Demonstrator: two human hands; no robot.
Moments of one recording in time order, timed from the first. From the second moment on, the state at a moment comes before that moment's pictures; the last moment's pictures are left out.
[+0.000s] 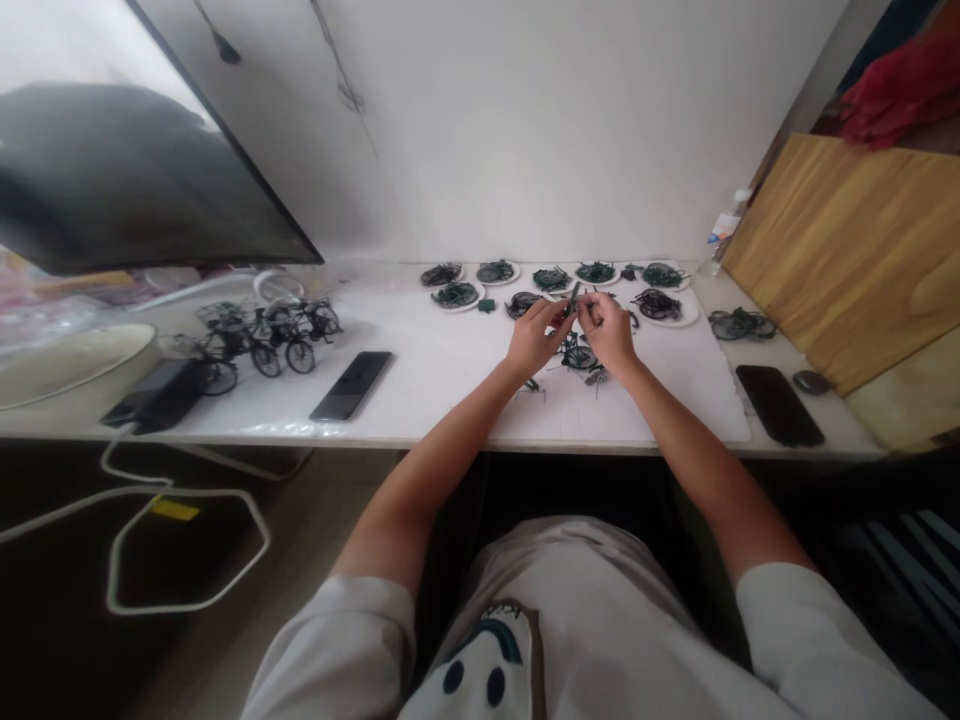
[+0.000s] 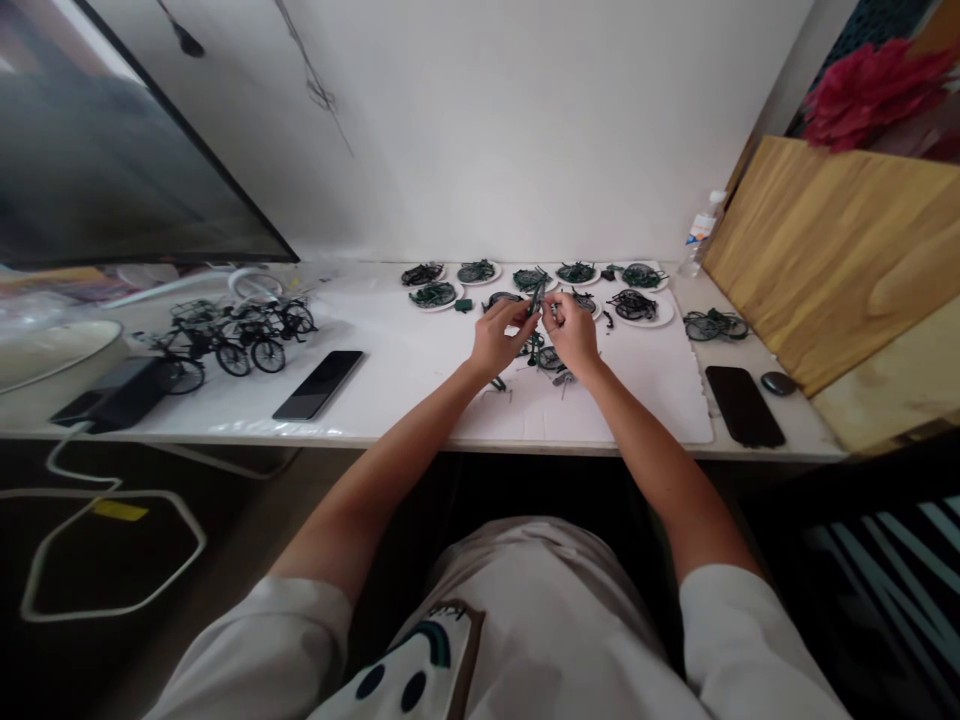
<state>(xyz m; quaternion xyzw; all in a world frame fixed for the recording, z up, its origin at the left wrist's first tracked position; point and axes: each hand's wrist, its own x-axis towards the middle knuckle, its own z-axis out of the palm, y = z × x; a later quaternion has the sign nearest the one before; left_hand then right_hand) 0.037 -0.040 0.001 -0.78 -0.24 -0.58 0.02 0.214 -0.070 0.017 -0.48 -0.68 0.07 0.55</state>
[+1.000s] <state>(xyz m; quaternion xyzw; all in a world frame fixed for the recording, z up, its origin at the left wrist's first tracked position) 0.035 -0.040 0.002 -0.79 -0.24 -0.57 0.01 0.217 -0.068 0.016 -0.48 -0.68 0.08 0.55</state>
